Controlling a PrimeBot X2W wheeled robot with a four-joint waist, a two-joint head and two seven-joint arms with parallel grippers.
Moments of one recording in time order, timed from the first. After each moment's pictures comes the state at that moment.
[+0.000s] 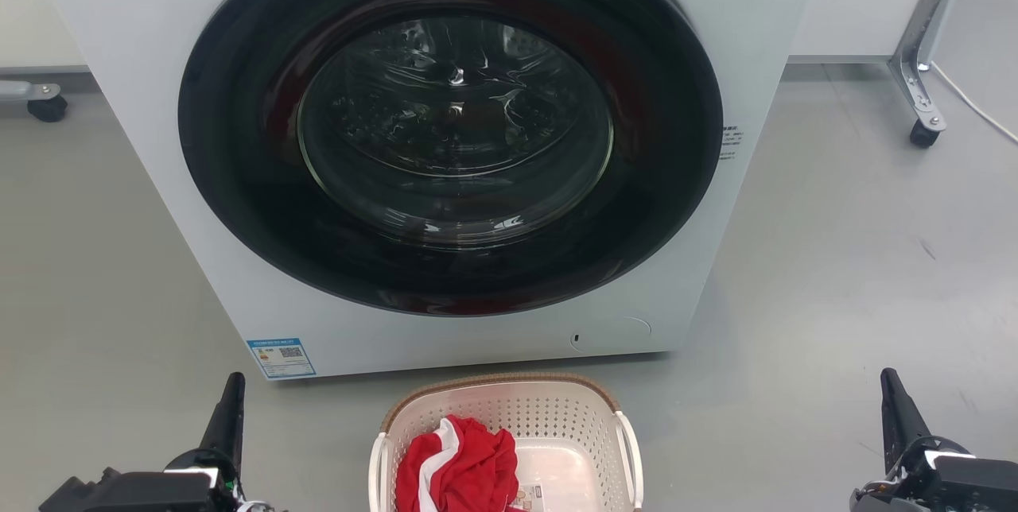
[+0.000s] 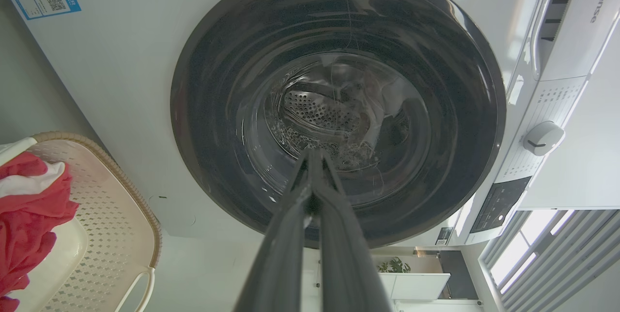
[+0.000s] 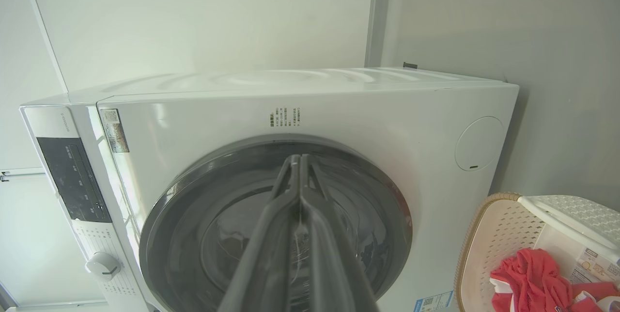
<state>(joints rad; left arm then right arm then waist) -0.08 0.04 0.09 0.29 -1.60 -0.12 0.11 -0.09 -0.04 -0.13 0.30 1.60 0.12 0.11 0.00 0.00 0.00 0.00</state>
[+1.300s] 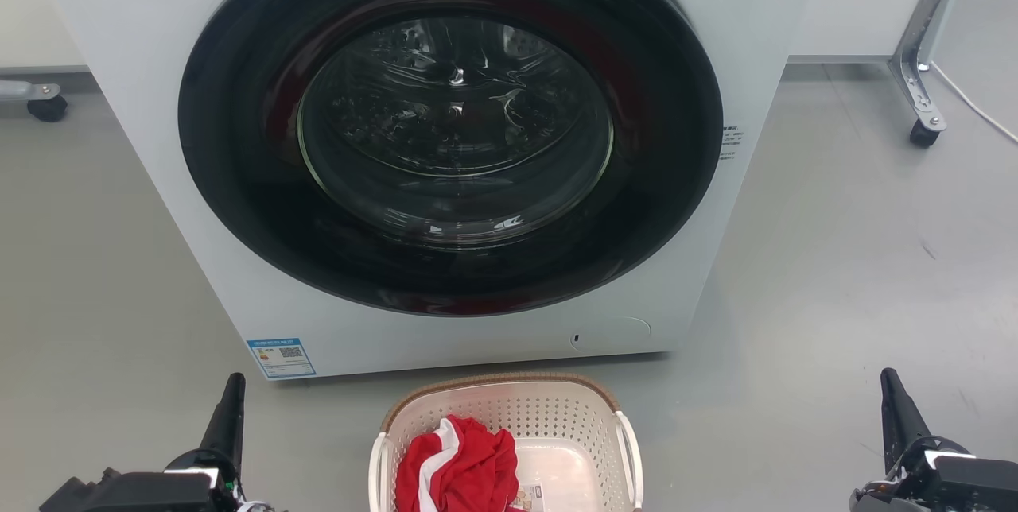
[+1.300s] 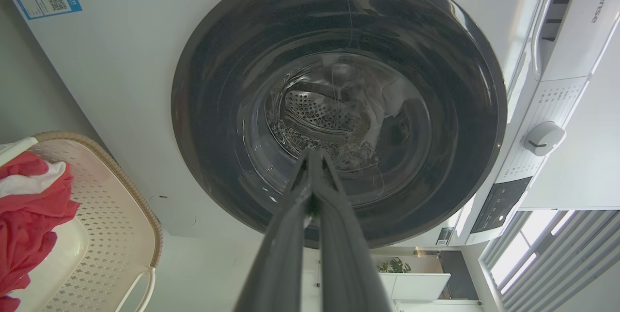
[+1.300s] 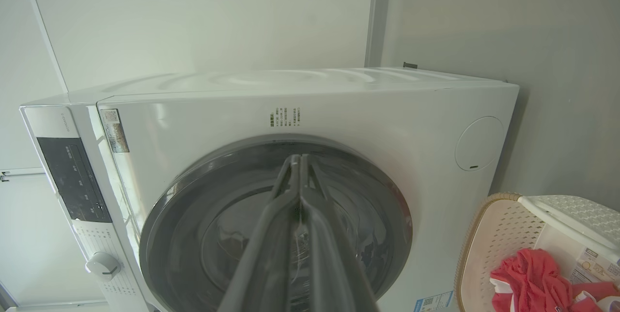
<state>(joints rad) -0.08 0.04 0.09 0.30 -1.60 -0.12 0.11 -0.09 -0.04 -0.13 0.30 1.60 0.12 0.11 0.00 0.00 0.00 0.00</state>
